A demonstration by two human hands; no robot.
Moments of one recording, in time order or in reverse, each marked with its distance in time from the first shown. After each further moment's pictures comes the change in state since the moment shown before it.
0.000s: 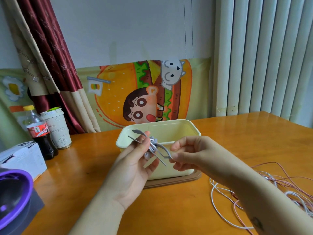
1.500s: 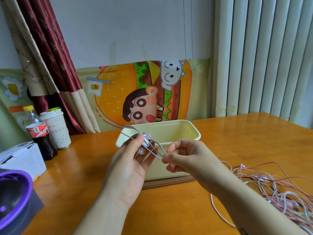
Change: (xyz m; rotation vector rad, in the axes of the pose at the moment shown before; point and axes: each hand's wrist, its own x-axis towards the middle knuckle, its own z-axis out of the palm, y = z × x) left_hand 0.002 0.000 0.003 -0.119 0.121 0.111; right_hand 0.005 0.010 0.022 0.114 0.124 -0.044
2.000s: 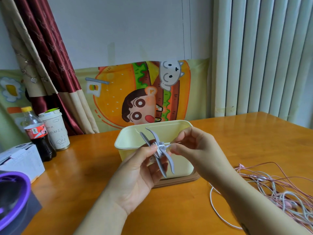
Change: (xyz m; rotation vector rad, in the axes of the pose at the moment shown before) left_hand -0.007 -0.004 0.001 0.068 -0.151 -0.262; right_hand 0.005 0.001 -0.011 -0.170 0.212 -0.279
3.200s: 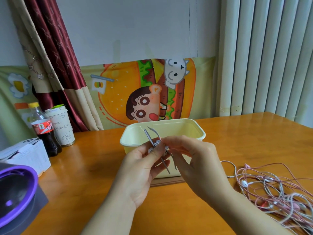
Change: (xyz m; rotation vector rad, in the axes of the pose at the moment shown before) left_hand 0.003 -0.004 -0.007 0.222 0.083 0.179; right_hand -0.017 0.009 0.023 -0.373 0.048 -0.484
